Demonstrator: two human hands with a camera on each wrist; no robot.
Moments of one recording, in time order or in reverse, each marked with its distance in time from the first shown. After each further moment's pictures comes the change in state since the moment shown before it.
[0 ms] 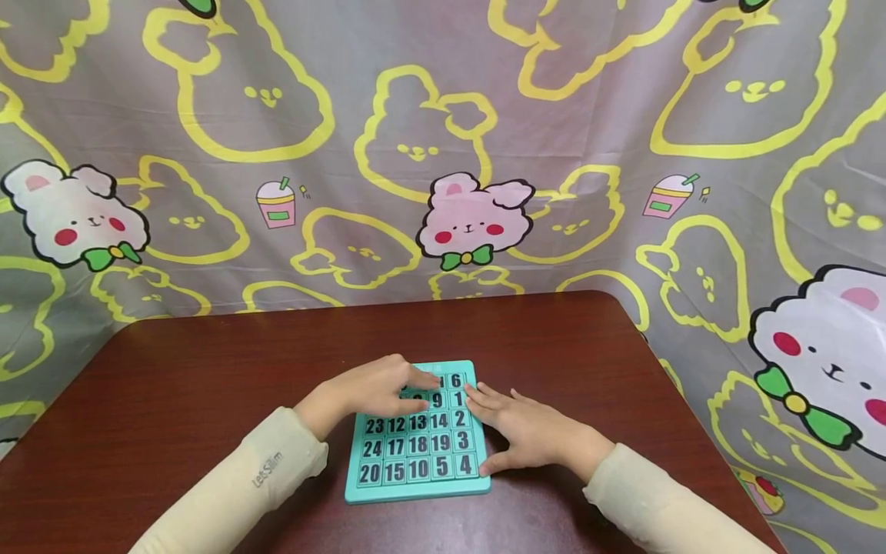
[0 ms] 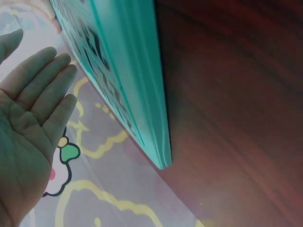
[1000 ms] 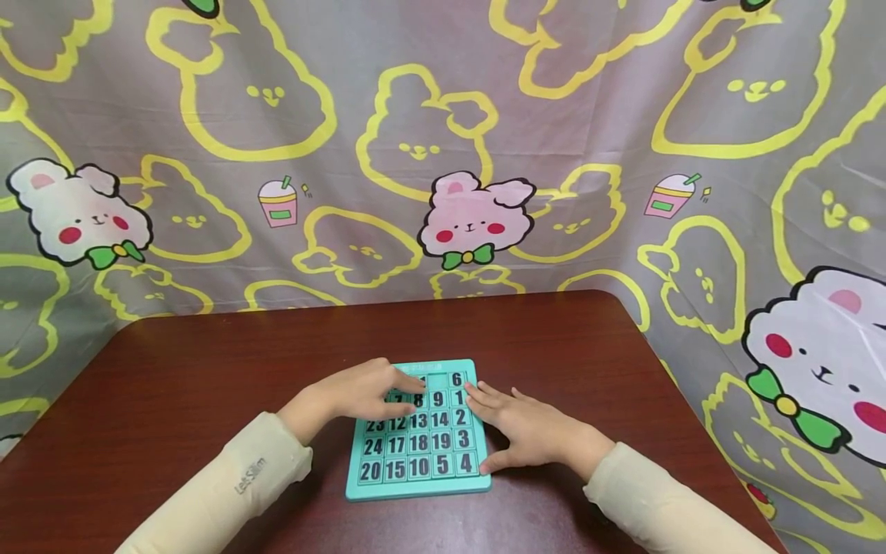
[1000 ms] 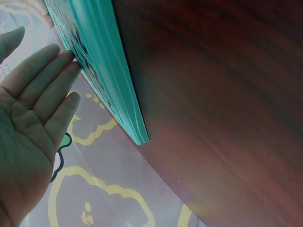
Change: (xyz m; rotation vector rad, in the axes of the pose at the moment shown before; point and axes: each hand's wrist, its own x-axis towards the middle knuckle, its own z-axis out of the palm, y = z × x) left_hand -0.019 -0.005 0.001 -0.032 -0.016 -0.085; right_hand -0.001 -0.002 -0.002 0.007 -0.008 0.011
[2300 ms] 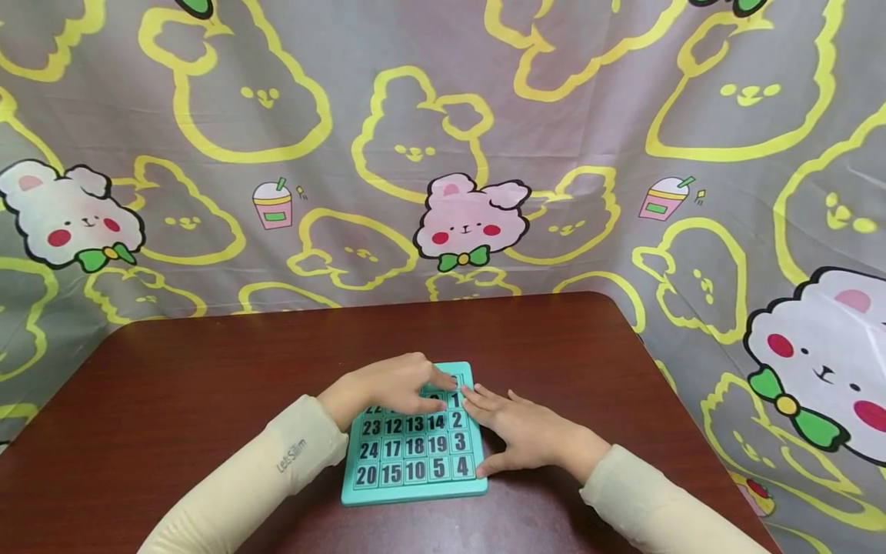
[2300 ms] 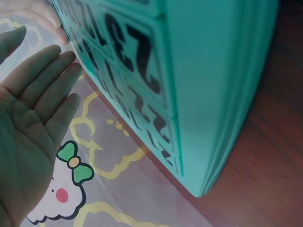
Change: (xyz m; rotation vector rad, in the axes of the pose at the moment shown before) left_hand 0.048 0.022 -0.005 0.078 -0.098 0.075; right_hand 0.000 0.001 0.001 0.002 0.007 -0.010
